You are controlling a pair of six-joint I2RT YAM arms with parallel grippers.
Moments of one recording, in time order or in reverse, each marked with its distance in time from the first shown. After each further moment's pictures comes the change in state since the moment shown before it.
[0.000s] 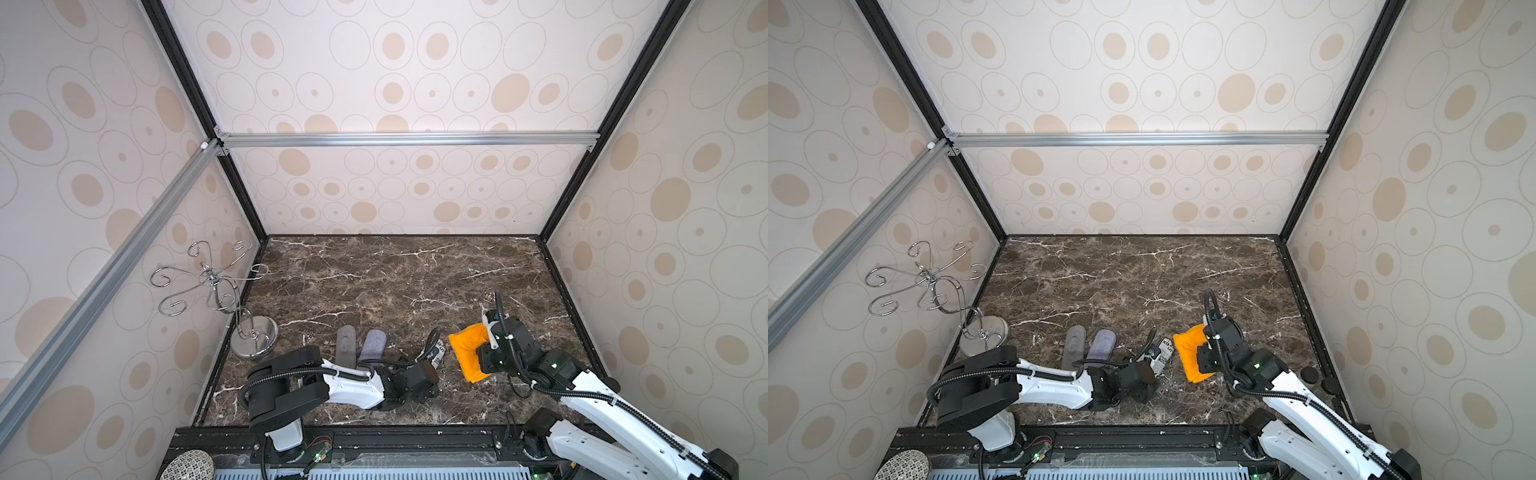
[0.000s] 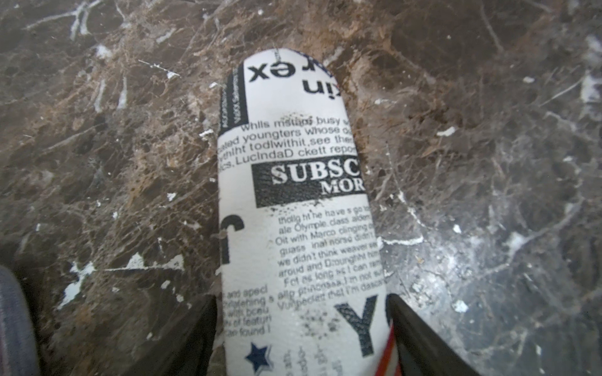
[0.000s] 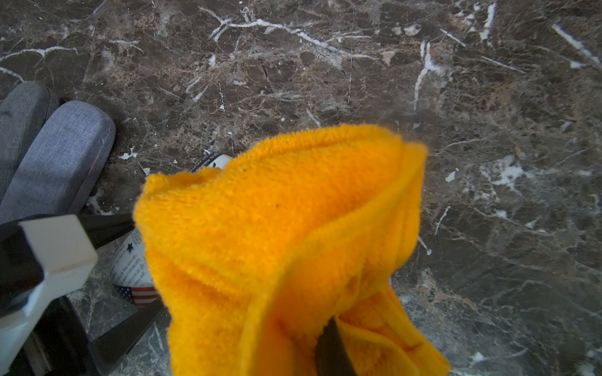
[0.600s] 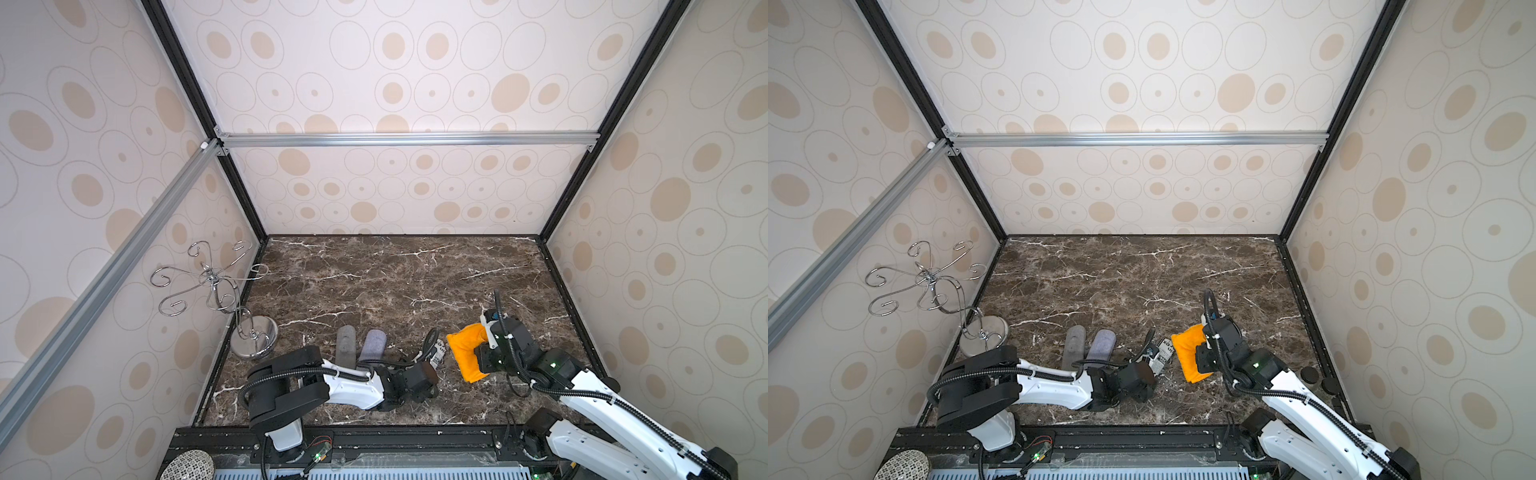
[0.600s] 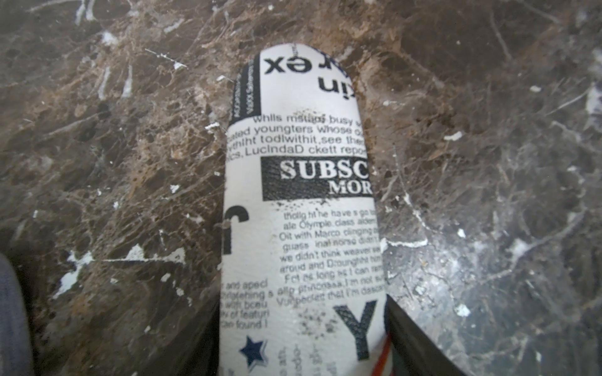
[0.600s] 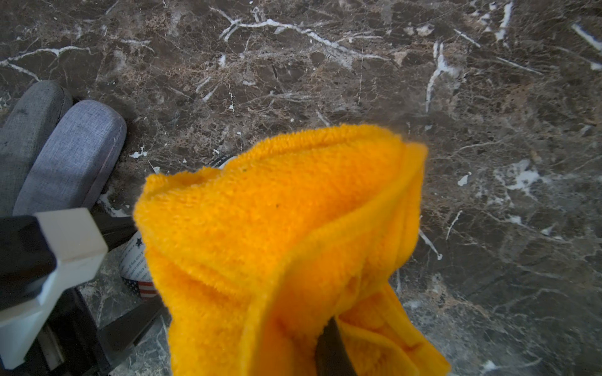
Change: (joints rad) left arm 0.000 0.003 -0.007 0.010 -0.005 -0.029; right arm 0.000 0.008 0.000 0.018 -0.024 -0.005
